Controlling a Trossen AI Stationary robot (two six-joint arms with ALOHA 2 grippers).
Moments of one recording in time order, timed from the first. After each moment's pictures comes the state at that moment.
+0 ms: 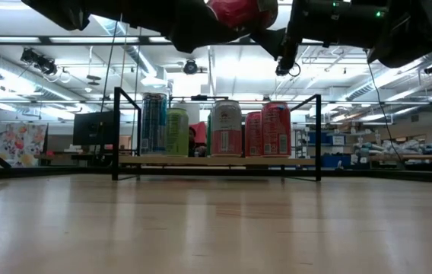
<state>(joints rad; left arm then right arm) -0.24 1.56 0.76 0.84 -0.70 0.65 0.10 1.54 0.53 1.38 0.32 0.28</state>
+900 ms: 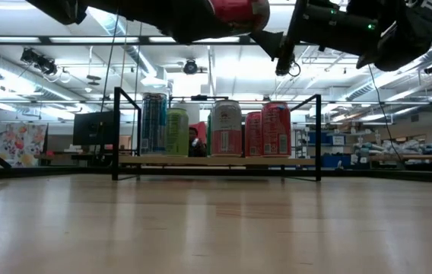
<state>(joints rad) -0.25 1.53 0.76 0.84 -0.78 0.63 -0.04 1.48 0.51 1.37 0.08 0.40</state>
